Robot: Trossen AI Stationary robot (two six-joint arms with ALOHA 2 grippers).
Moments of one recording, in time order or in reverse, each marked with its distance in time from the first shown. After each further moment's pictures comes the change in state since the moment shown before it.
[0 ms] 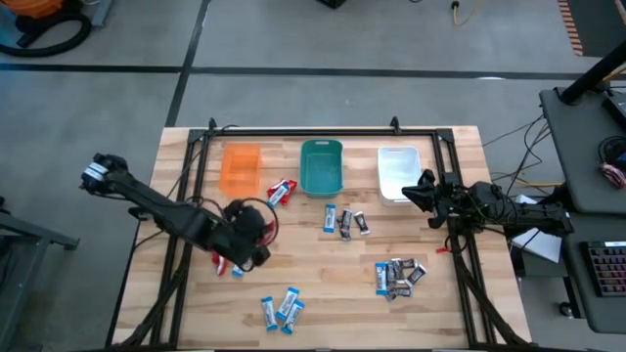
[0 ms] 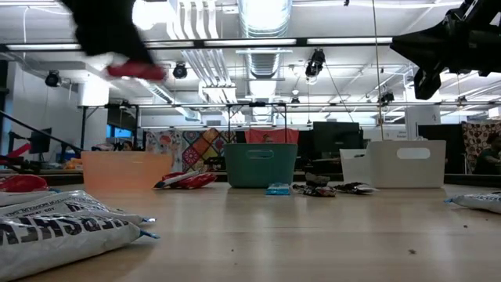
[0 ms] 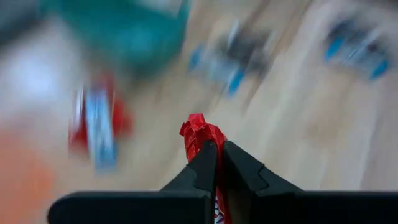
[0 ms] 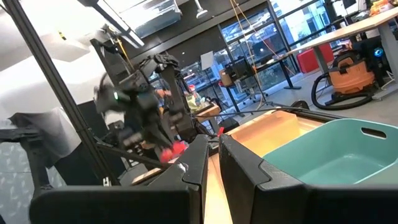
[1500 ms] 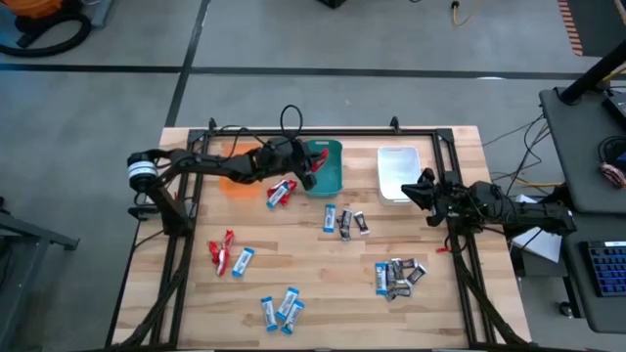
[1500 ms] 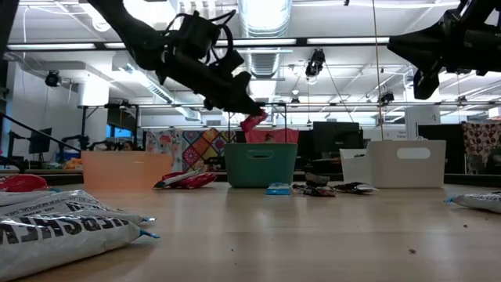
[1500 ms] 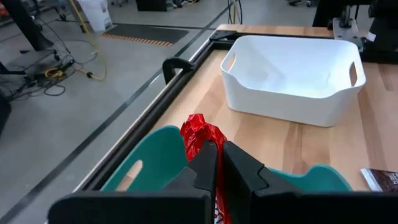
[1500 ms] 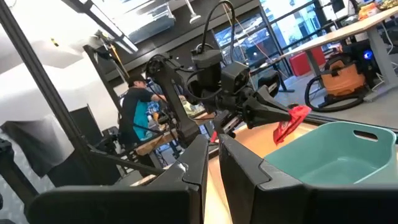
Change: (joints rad) left arm 0.822 0.434 0.000 1.015 0.563 0.891; right arm 0.000 0.047 0.000 0.052 0.038 0.007
